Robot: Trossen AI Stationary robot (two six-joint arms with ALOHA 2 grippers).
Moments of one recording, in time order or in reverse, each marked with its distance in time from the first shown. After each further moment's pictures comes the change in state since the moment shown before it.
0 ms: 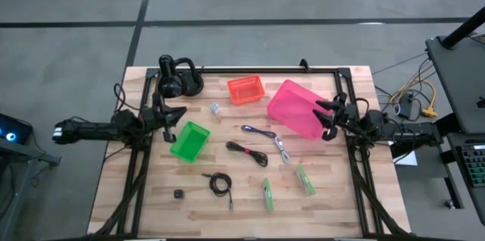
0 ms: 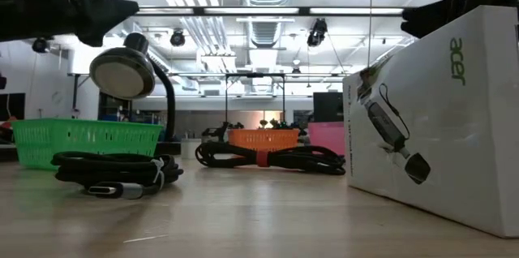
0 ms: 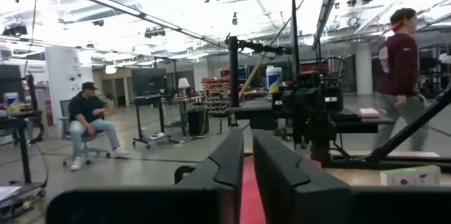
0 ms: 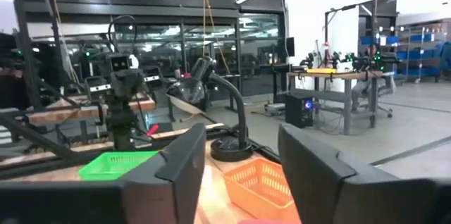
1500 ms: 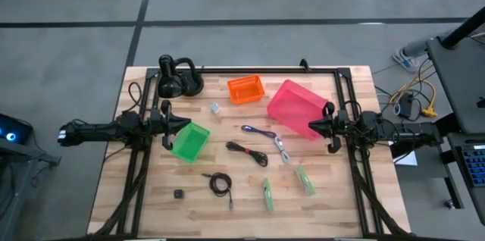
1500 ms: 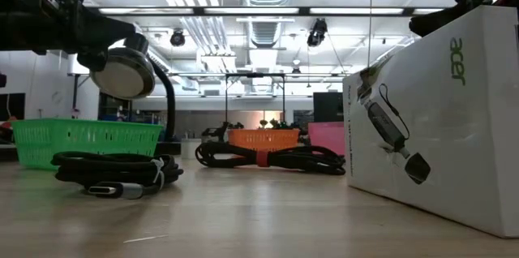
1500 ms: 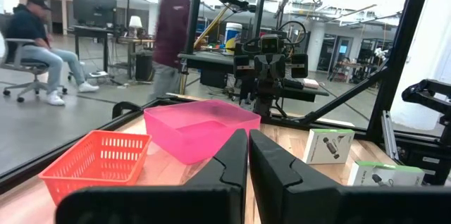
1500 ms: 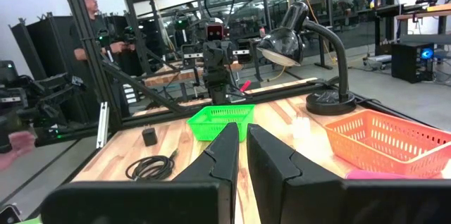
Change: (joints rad) left arm 0.000 -0.123 0.000 -0.328 0.130 -0.286; right arm 0.000 -0.001 0.000 -0.149 -0.338 0.209
